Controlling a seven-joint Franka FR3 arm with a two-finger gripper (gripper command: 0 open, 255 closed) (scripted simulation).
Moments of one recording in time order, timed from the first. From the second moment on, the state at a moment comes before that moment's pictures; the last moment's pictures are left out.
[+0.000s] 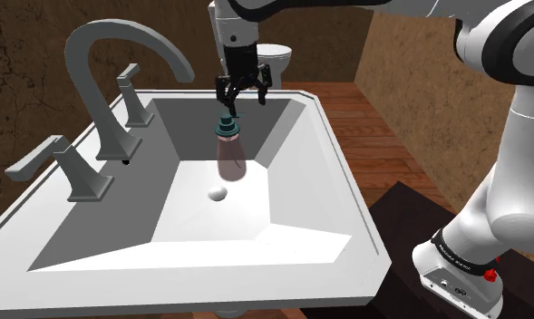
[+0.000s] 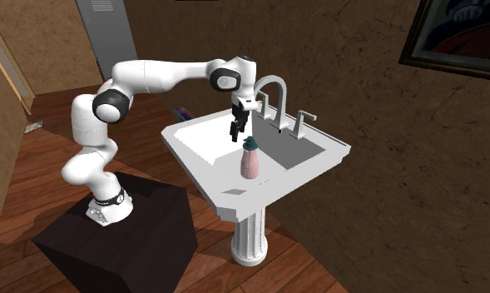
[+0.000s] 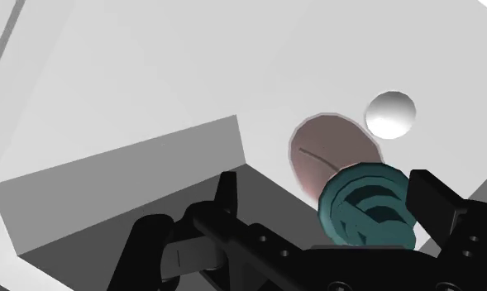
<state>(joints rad) 0.21 0.35 0.34 -1.31 -0.09 1.54 0.57</state>
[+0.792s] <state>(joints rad) 0.28 0.55 0.33 -1.12 -0.14 1.54 0.62</state>
